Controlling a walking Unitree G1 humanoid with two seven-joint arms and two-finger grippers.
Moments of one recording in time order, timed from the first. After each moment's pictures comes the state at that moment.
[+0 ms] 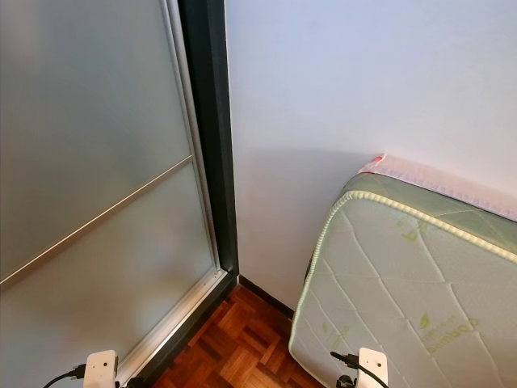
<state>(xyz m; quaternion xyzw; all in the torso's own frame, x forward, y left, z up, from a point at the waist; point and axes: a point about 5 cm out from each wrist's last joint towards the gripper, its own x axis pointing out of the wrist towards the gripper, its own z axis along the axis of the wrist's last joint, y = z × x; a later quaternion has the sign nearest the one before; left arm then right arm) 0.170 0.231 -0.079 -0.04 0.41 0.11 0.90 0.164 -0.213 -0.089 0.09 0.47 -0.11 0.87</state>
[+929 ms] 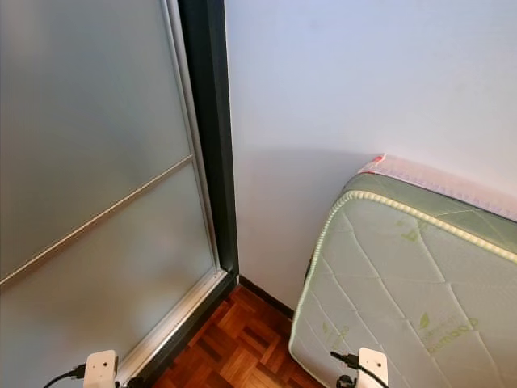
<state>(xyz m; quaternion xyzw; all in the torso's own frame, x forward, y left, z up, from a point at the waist) 0.170 0.231 -0.079 -0.04 0.41 0.11 0.90 0.164 -0.213 -0.089 0.09 0.47 -0.11 0.87</state>
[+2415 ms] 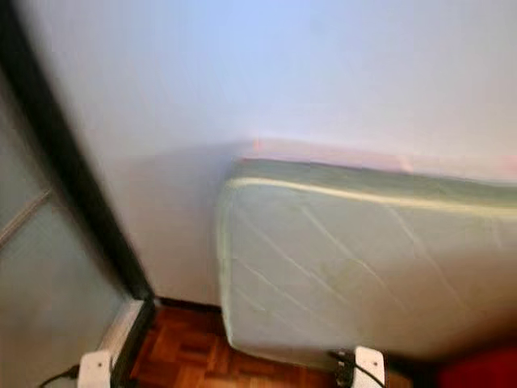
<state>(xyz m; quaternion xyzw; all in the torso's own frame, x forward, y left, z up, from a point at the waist) 0.171 0.237 -0.077 -0.03 0.41 0.11 0.91 0.165 -0.210 -0.089 0.09 0.47 -0.10 0.87</state>
